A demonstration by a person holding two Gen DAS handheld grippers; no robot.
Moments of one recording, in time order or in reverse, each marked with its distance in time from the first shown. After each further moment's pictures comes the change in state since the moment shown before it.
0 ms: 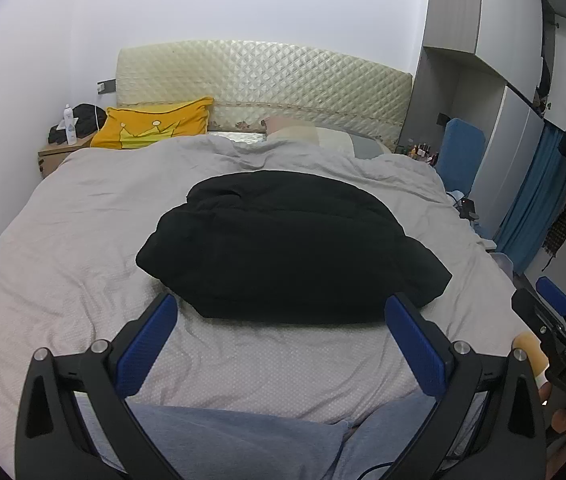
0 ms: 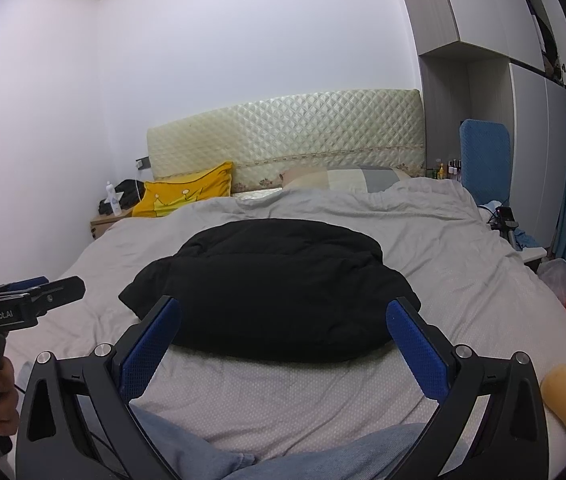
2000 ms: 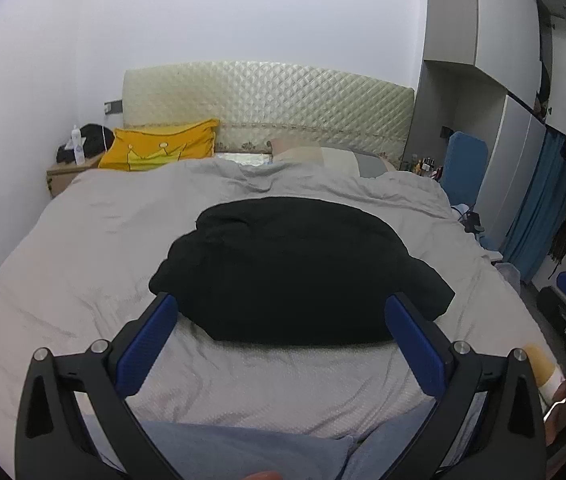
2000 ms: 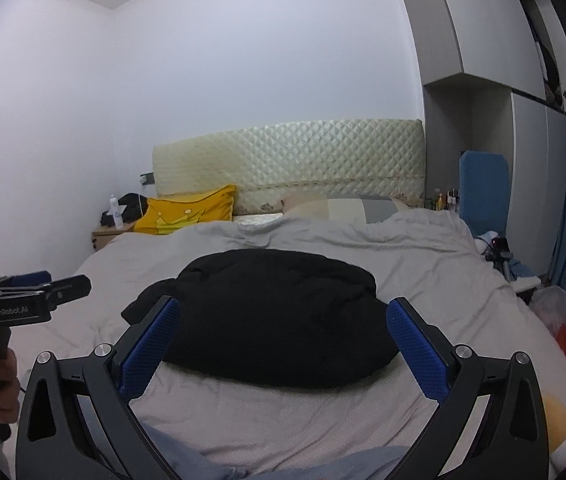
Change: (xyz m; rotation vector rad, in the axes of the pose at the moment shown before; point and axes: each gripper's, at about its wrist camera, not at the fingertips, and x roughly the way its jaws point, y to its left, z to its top) left arm -0.017 0.003 0.014 0.012 -0.066 0.030; right arm -0.021 0.004 0.020 -0.042 -0.077 -0.003
